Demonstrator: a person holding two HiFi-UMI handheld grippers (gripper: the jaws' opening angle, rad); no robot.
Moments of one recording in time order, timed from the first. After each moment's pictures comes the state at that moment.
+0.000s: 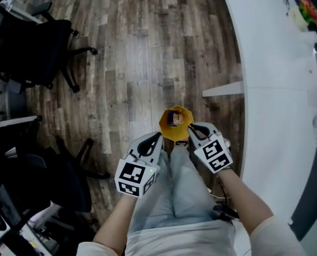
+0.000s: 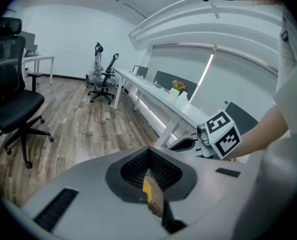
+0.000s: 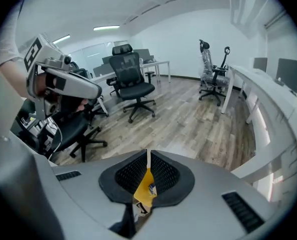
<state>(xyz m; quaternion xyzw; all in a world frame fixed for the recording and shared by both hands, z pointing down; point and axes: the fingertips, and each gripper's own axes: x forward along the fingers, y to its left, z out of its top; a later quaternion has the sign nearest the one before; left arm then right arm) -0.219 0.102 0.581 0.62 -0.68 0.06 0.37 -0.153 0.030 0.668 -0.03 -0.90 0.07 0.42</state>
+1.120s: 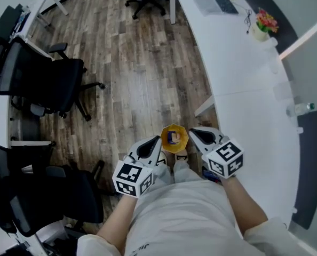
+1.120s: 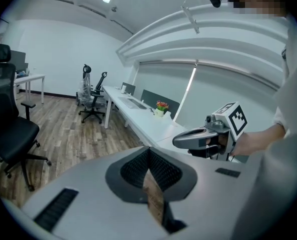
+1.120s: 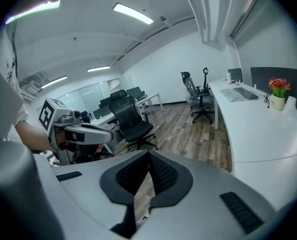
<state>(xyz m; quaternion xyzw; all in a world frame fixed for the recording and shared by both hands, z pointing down) -0.187 0.101 0.387 0.67 -0.68 0.04 0.30 -0.123 0.024 0.408 0.02 -0.95 0.16 0.27</state>
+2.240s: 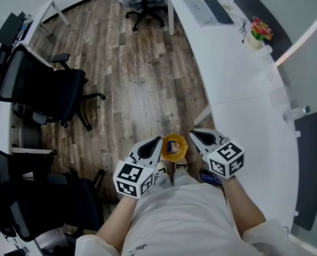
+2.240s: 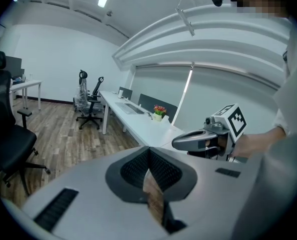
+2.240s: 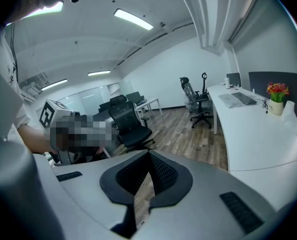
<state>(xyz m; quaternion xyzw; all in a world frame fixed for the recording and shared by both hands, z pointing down) -0.192 0.084 0.359 0.68 -0.68 0.04 0.27 -0.128 0.009 0.383 0.03 -0.96 0.16 0.24</state>
